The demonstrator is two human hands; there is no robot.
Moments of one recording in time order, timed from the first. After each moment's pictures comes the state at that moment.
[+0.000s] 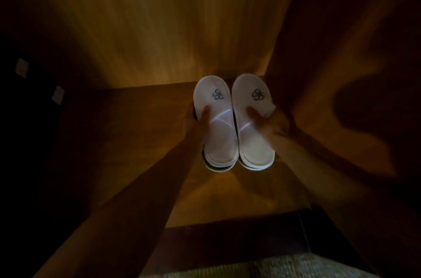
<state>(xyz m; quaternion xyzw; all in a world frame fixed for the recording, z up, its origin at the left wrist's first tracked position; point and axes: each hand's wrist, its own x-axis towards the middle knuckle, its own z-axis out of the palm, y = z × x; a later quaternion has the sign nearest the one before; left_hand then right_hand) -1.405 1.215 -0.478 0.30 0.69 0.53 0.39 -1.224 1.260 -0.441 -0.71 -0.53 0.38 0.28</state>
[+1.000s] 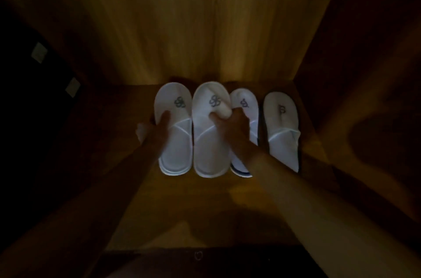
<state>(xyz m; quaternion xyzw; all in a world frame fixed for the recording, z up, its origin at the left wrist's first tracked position) -1.545 1.186 -0.538 0.22 0.85 0.45 0.18 -1.364 1.248 -0.502 -0.63 -0.59 0.42 0.27</state>
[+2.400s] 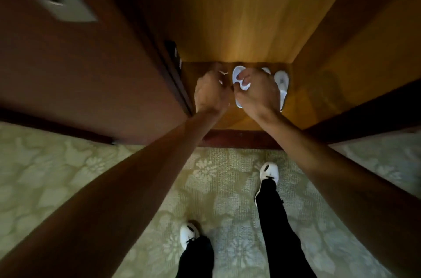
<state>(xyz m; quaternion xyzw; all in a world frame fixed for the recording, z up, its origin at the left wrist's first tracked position) -1.504 0.886 0.091 0.46 0.80 0.34 0.19 -1.389 0.924 0.098 -0.57 -0.76 0.25 0.21</state>
